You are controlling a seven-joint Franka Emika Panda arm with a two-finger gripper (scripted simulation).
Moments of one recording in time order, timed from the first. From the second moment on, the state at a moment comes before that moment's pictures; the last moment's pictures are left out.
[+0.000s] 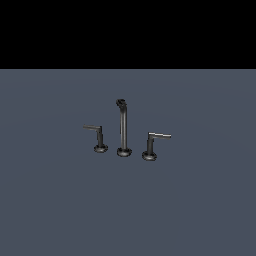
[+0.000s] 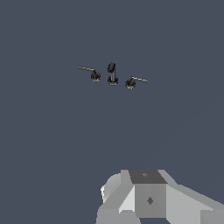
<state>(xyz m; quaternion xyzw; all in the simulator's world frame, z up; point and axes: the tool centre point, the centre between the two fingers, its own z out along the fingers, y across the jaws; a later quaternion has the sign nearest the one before) -0.256 -0.001 0.503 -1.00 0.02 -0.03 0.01</state>
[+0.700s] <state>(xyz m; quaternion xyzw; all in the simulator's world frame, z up) -0.241 0.005 0.483 -1.00 0.06 -0.03 0.01</state>
